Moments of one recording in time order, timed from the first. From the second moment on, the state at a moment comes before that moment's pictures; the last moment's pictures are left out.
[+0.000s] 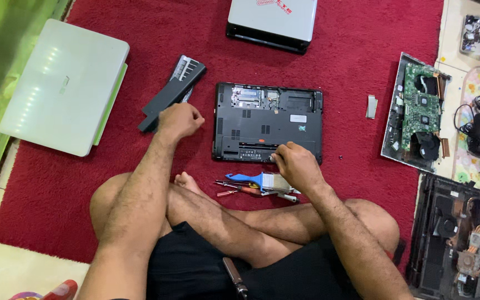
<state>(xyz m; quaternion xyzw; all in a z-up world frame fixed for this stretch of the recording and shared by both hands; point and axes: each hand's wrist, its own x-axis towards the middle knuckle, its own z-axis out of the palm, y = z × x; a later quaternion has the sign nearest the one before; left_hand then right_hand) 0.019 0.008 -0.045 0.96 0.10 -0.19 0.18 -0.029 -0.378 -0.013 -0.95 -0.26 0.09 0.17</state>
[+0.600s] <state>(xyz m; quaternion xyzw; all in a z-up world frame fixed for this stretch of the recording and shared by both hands) 0.015 0.031 -0.037 0.94 0.24 -0.20 0.13 -0.039 -0.361 -0.032 -0.94 -0.35 0.04 0.01</state>
